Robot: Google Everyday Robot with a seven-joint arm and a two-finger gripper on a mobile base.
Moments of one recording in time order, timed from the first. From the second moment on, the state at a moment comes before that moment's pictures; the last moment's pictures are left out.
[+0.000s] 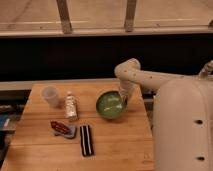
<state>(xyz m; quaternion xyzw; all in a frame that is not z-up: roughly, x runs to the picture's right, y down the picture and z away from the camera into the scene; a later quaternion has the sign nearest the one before) 0.128 0.060 0.900 -0.23 0.23 0.58 0.75</state>
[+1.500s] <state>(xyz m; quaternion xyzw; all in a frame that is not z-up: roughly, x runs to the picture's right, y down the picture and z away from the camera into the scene) 0.085 0.138 0.836 -0.27 0.23 0.49 0.80</state>
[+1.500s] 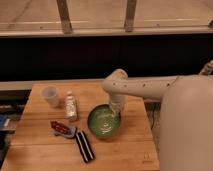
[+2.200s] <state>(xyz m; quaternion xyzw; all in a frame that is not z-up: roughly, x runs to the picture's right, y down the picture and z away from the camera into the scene) 0.067 0.054 0.902 -0.27 0.24 0.49 0.80</state>
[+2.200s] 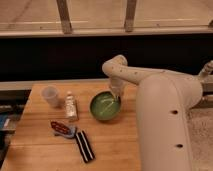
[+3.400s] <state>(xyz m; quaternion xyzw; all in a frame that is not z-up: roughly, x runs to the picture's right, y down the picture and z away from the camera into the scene) 0.058 0.157 0.809 -0.31 0.21 0.47 0.80</state>
